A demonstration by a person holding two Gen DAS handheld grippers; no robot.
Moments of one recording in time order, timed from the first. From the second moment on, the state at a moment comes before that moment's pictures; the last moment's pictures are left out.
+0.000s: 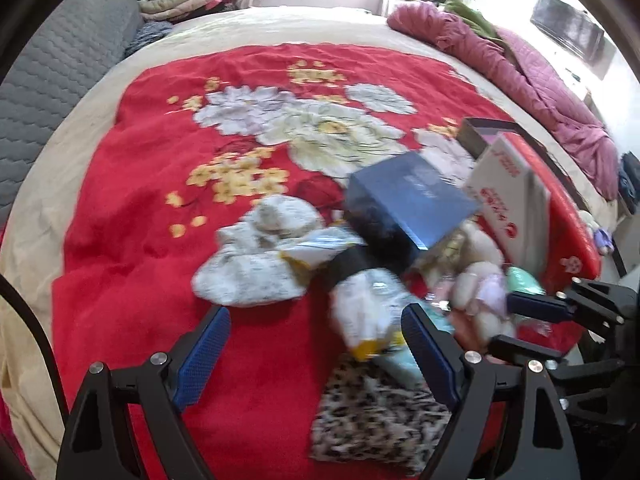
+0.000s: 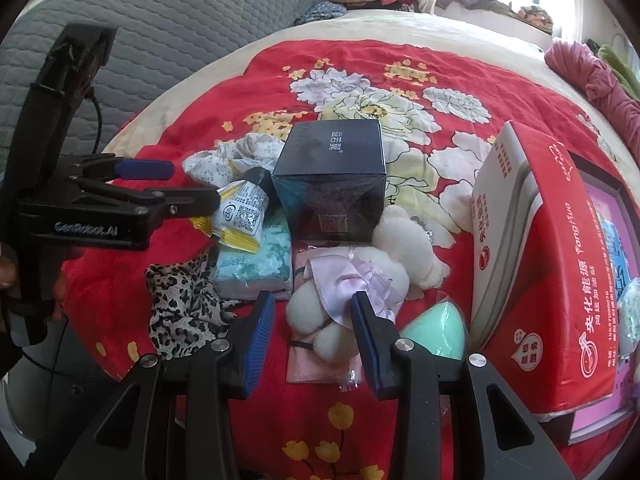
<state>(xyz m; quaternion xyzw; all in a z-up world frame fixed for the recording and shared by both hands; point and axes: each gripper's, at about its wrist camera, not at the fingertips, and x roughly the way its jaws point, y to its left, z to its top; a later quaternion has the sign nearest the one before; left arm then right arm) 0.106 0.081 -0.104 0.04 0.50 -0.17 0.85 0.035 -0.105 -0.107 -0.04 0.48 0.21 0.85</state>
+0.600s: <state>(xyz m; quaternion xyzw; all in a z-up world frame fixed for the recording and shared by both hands) 0.108 0.038 -0.135 0.10 0.54 -0.15 0.82 0.036 -0.115 -0.113 -0.04 0.49 0.20 0.85</state>
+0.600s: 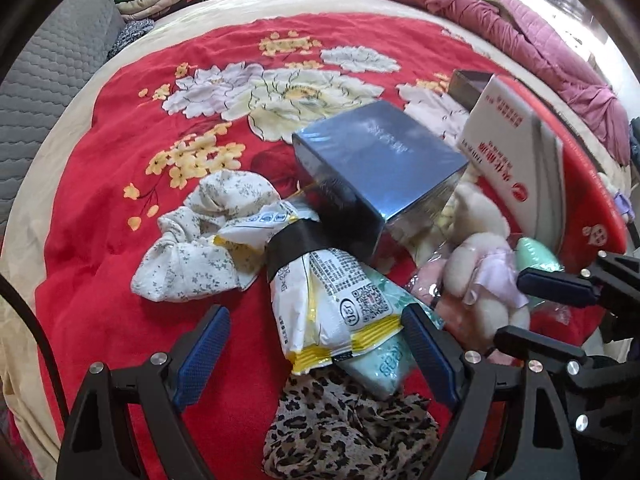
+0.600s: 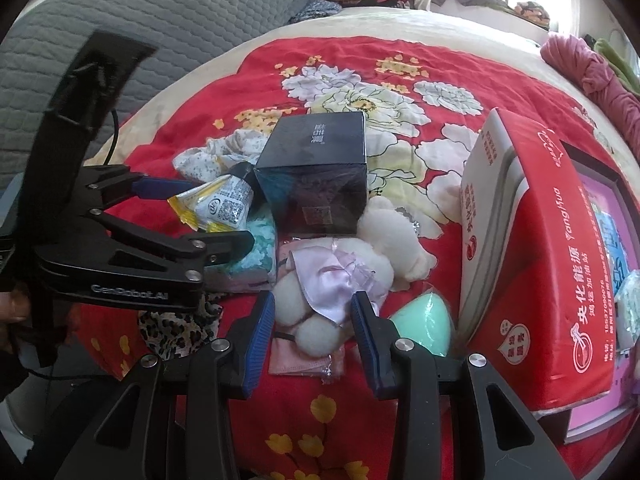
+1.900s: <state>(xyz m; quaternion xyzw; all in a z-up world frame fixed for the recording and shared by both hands) 0.114 0.024 -0.141 0.10 0.53 -0.16 0.82 0.046 -0.111 -0.114 -0.05 0.51 0.16 0.85</state>
